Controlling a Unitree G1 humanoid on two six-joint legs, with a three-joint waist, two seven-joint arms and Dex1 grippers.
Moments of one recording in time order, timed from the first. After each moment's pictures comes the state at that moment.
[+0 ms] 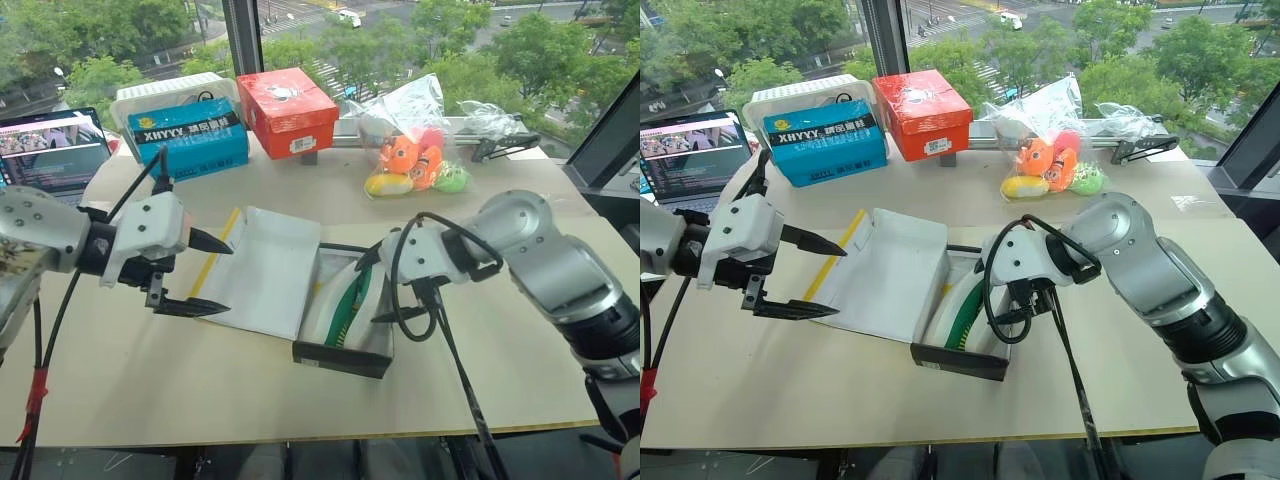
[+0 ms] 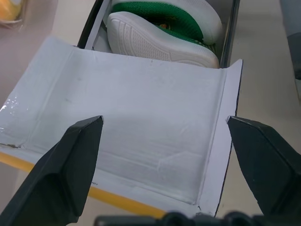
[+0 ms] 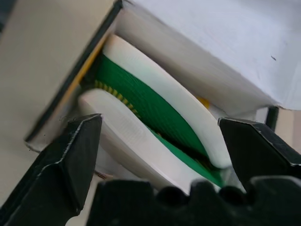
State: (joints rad) left arm -0.51 1.22 0.04 -0.32 -0.51 0.54 -1.38; right arm -0.89 -0.88 0.47 -0.23 0.10 0.31 1.41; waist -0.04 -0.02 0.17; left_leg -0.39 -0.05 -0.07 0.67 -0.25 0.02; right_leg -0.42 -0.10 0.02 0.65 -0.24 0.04
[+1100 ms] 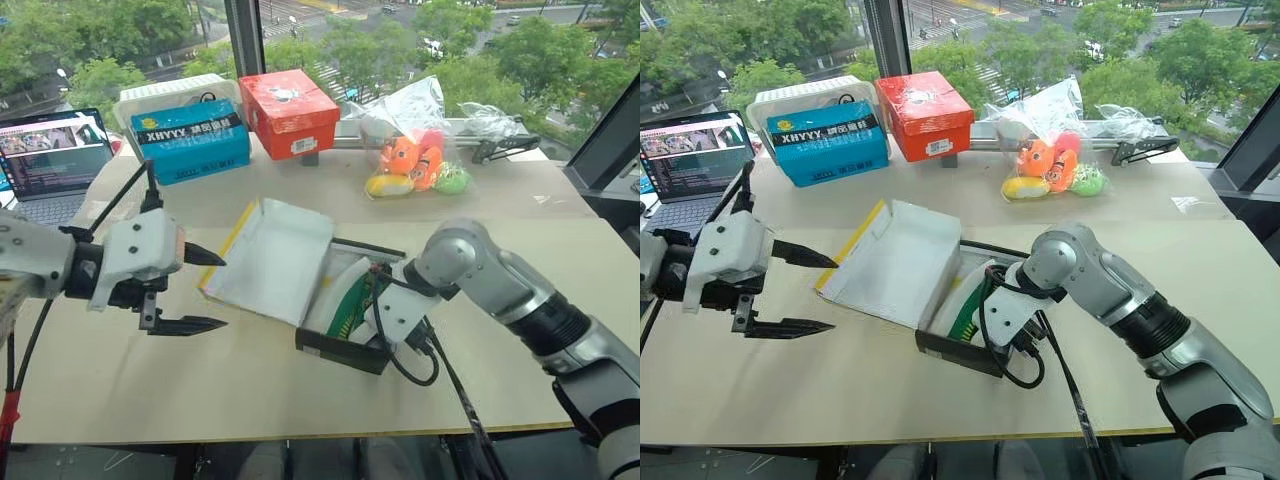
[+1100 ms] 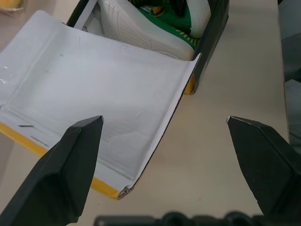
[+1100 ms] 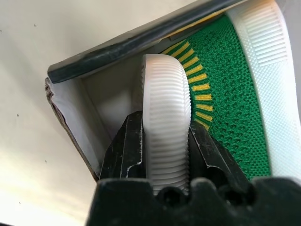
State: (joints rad) left arm -0.34 1.26 0.21 -0.49 -0.57 0.65 -1.29; right arm -0.90 -0.76 0.62 -0.07 -0.16 -0.17 1.55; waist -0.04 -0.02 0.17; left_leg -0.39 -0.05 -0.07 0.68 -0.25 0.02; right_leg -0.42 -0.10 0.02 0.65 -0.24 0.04
